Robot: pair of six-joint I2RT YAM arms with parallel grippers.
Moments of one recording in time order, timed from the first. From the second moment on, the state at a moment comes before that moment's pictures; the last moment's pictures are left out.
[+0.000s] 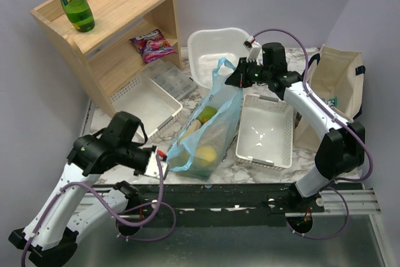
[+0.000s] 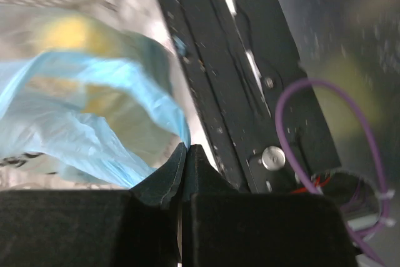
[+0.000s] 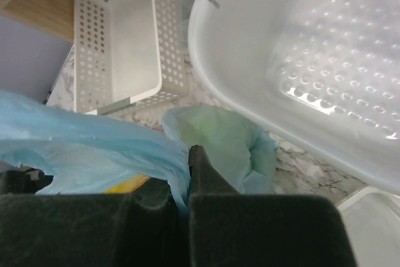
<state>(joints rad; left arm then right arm) -0.58 0.75 1.10 -1.40 0.84 1.17 0.34 1.61 1.38 -0.29 -0.54 0.27</state>
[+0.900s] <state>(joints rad) -0.62 0.66 1.23 -1.18 0.71 0.71 0.31 1.46 1.51 -0.57 -0.59 0.05</state>
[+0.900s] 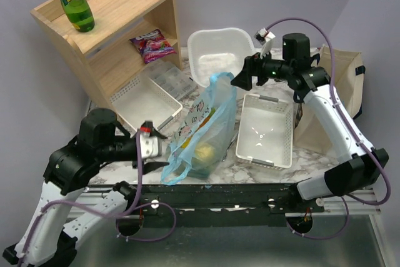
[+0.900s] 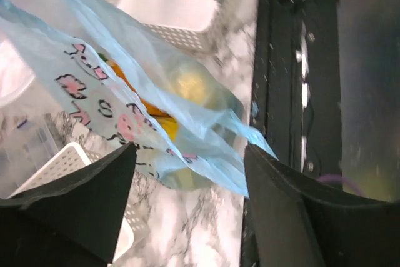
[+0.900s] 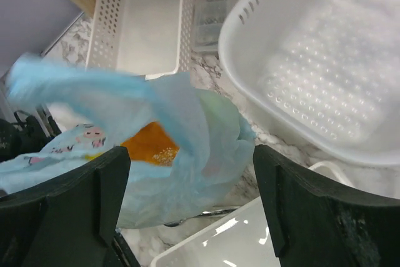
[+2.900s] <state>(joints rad) -0.21 0.94 1.31 -0.80 0.77 0.37 0.81 1.20 1.43 -0.63 -0.40 -0.38</state>
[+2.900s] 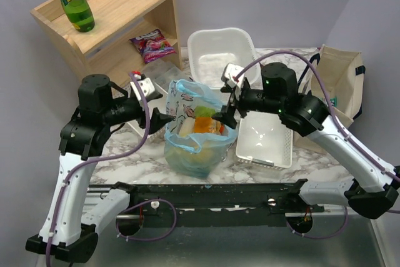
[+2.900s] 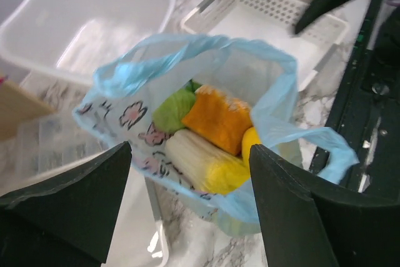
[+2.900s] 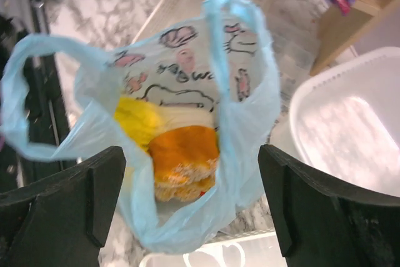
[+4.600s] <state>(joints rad) -0.63 0.96 1.27 -0.89 0.73 0.71 0.47 1.47 1.40 -0.61 -0.49 -0.01</state>
